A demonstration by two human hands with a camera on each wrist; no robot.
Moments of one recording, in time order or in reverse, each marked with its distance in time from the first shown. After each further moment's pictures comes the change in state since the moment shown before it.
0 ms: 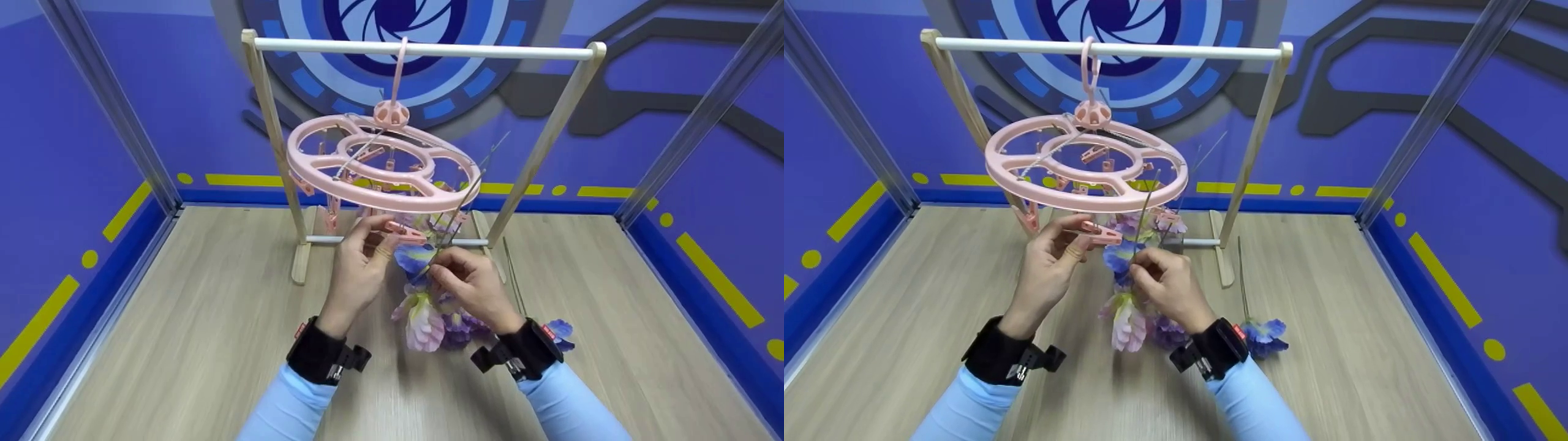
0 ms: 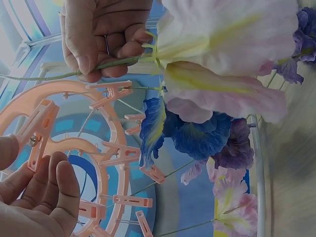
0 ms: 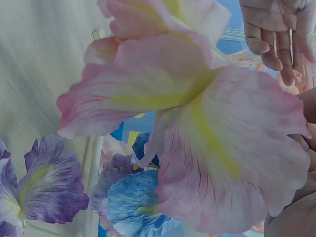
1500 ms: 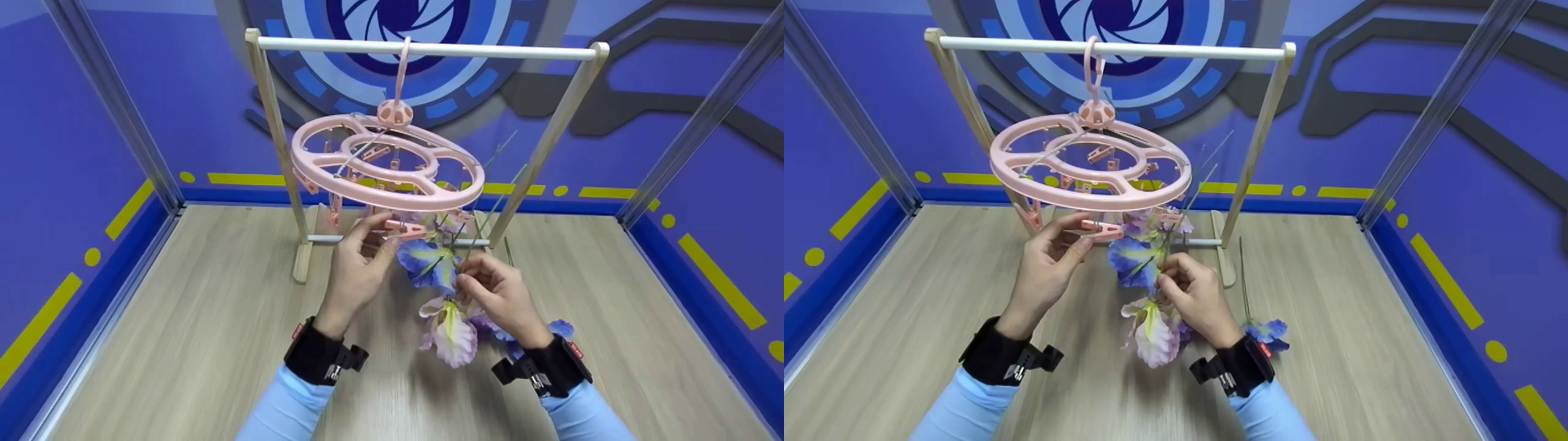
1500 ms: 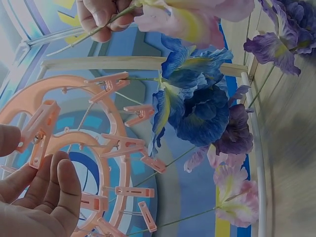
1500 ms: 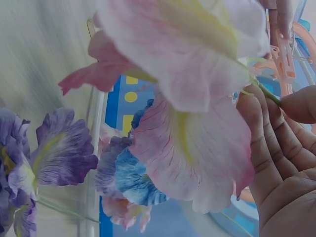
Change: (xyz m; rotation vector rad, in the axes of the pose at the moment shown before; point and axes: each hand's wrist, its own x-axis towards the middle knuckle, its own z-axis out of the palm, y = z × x) left_hand -0.002 -0.001 -0.006 -0.020 -0.017 0.005; right_hand -0.026 -0.001 -0.024 0.070 0.027 0.012
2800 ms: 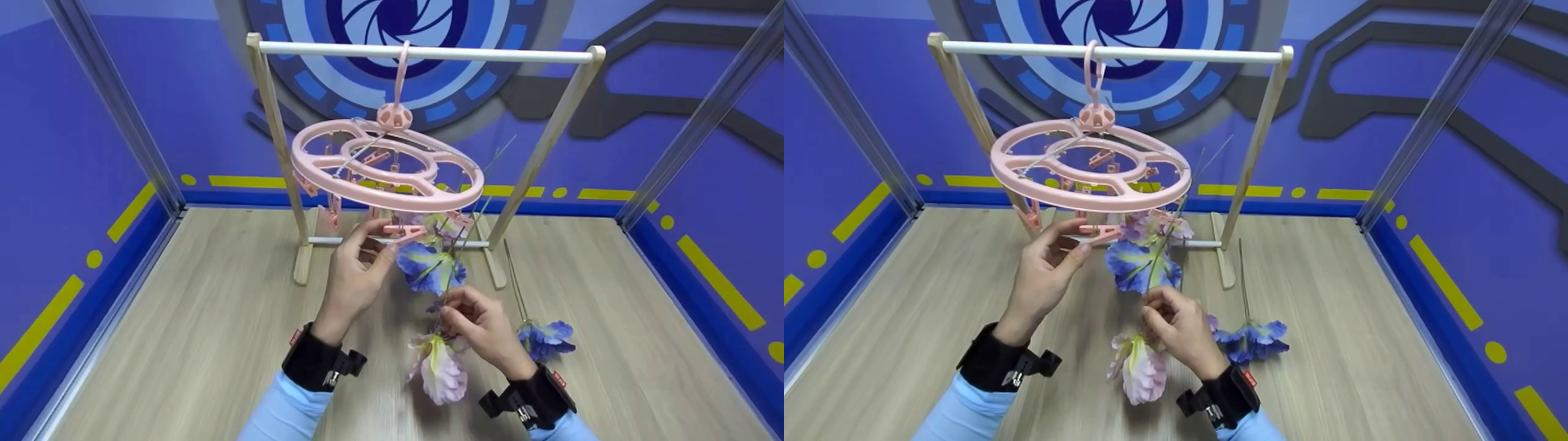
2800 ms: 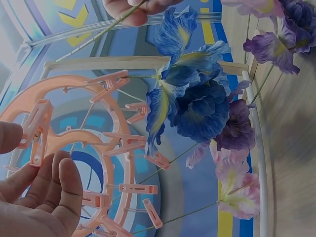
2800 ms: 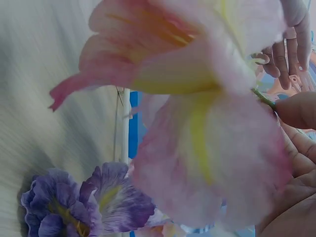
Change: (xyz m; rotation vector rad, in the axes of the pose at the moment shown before) left_hand -0.005 0.003 -0.001 -0.010 0.008 -0.019; right_hand -0.035 0.008 0.030 0.003 -0.033 0.021
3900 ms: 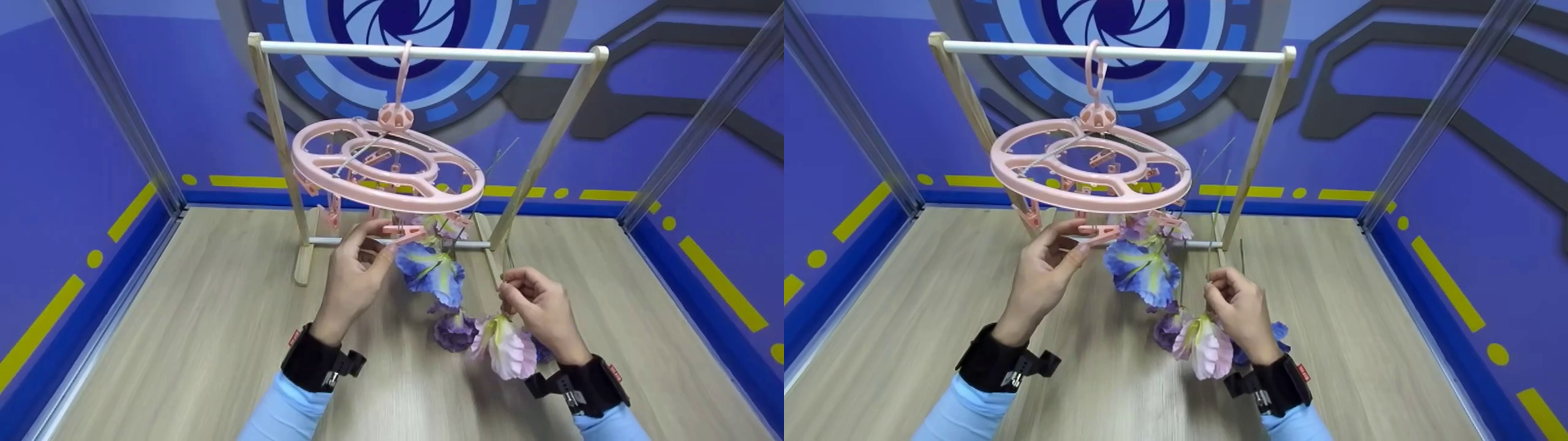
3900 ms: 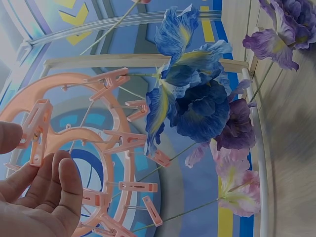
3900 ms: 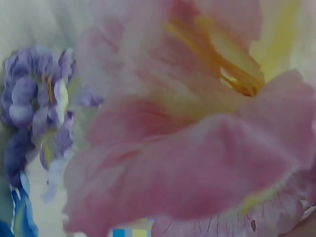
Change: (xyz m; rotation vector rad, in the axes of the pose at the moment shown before) left_hand 0.000 -0.001 -0.003 0.005 -0.001 0.004; right_hand 0.000 -0.004 -0.070 -0.202 0.252 0.188
